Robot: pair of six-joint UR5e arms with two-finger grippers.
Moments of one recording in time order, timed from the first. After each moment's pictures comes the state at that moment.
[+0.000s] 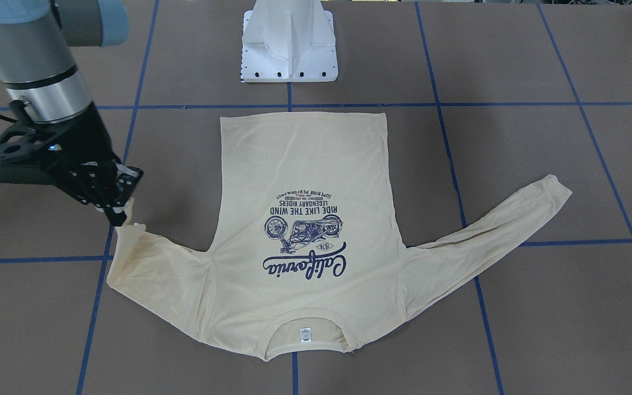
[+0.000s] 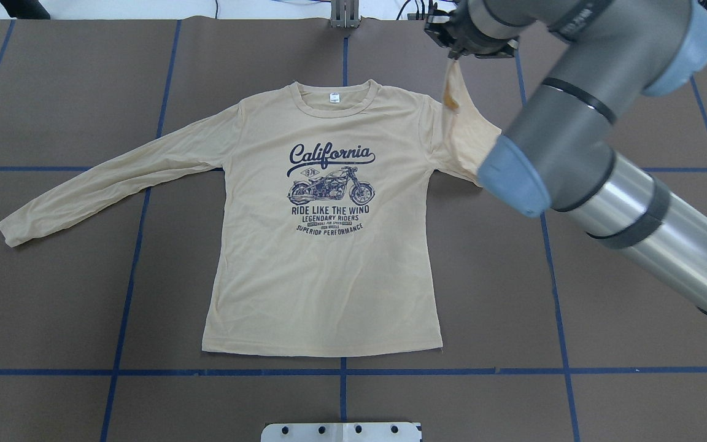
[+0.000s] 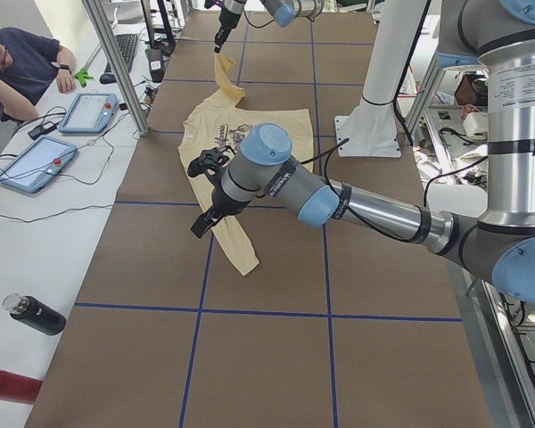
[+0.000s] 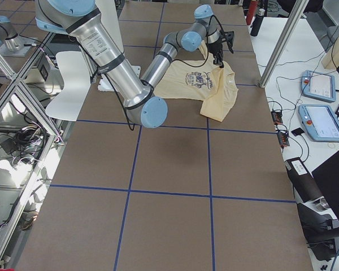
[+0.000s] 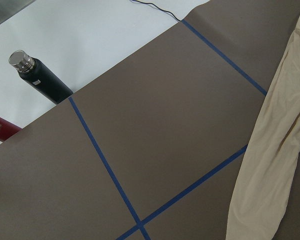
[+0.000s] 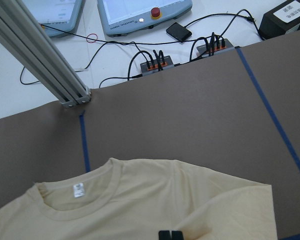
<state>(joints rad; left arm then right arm) -1.59 -1.46 -1.96 -1.96 -2.31 0.16 0.83 -0.73 1.71 -1.66 1.72 1.33</state>
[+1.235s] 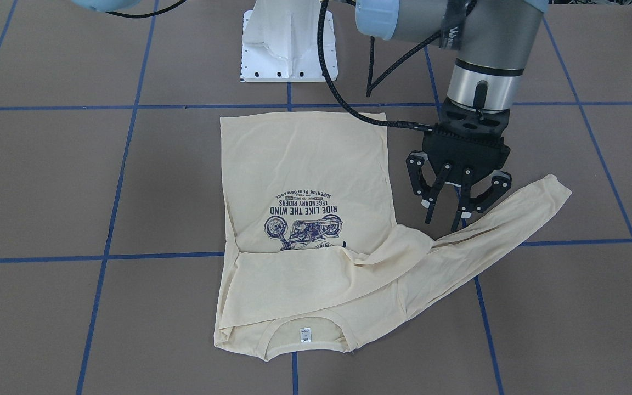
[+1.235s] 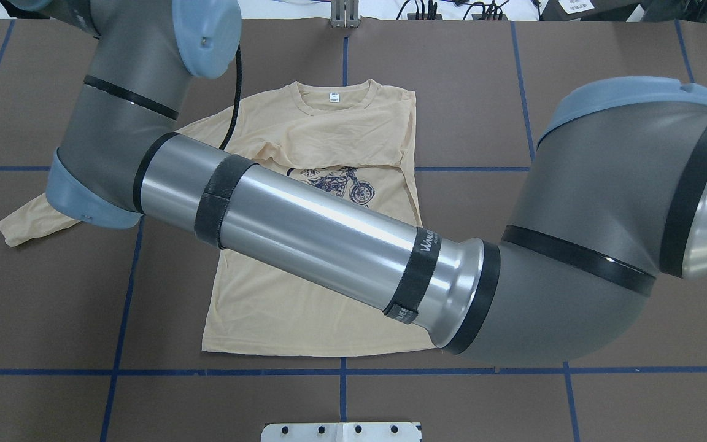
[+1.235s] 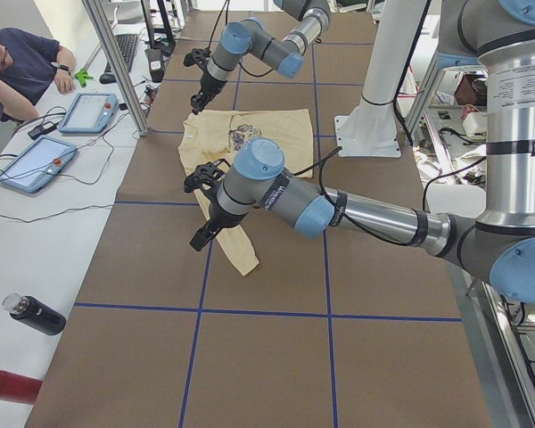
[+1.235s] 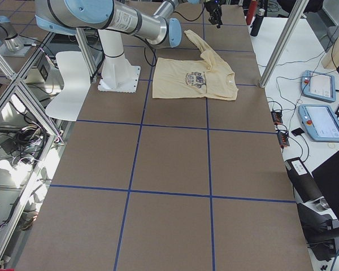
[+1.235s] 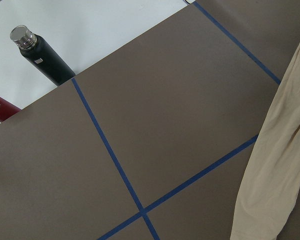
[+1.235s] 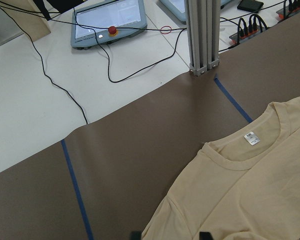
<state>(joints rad) -1.59 -1.47 -1.90 -1.96 -2.31 0.15 0.56 0.05 0.75 -1.51 1.41 1.68</state>
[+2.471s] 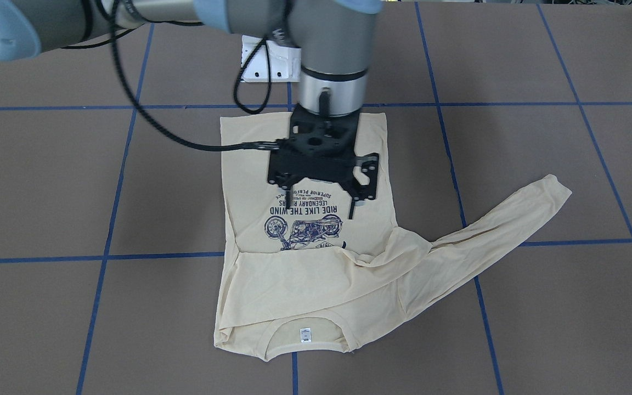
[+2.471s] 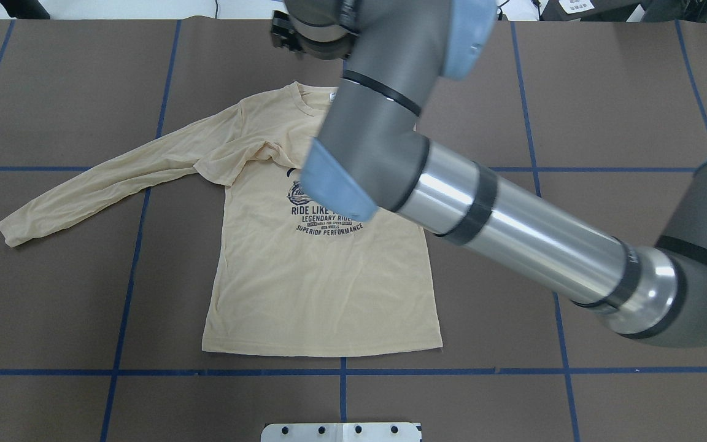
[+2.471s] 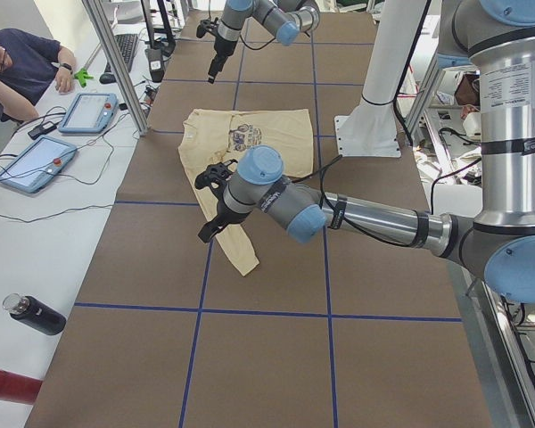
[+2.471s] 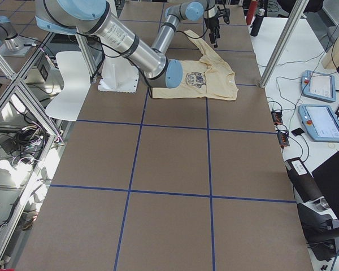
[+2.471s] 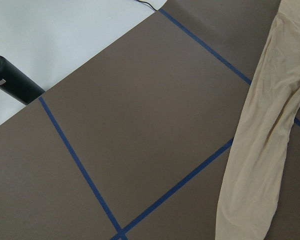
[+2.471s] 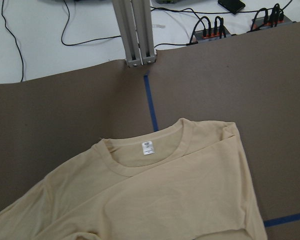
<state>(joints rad) -1.45 -1.43 -1.88 -2.13 -2.31 0.09 0.72 -0.55 1.57 -1.75 1.69 1.26</state>
